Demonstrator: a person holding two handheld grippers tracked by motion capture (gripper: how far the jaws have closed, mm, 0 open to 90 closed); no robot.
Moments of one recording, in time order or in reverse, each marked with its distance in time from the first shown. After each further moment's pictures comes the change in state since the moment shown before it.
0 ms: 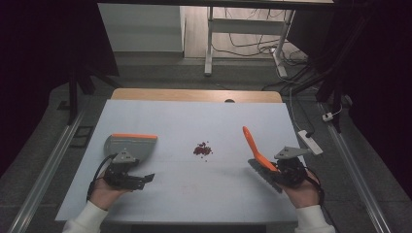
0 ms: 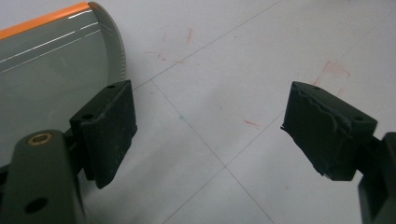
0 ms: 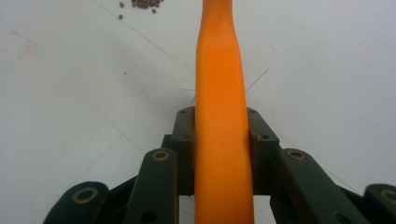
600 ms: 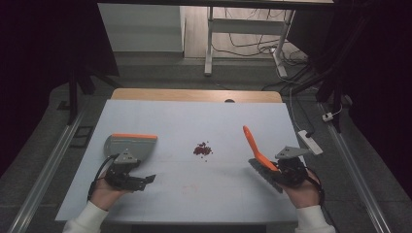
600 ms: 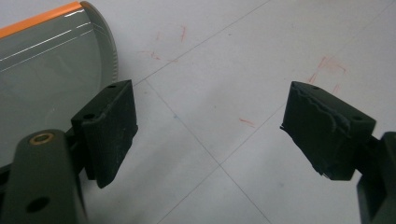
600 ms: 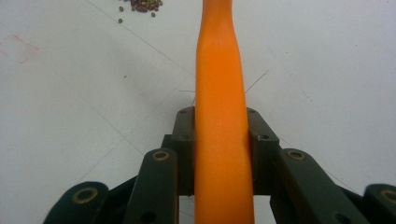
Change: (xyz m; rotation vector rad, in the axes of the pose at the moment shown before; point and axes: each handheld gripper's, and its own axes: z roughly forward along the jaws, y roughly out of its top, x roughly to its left) left arm -0.003 0.002 0.000 0.015 -0.007 0.013; right arm 0.000 0.000 -0.002 -0.004 -0.010 0.011
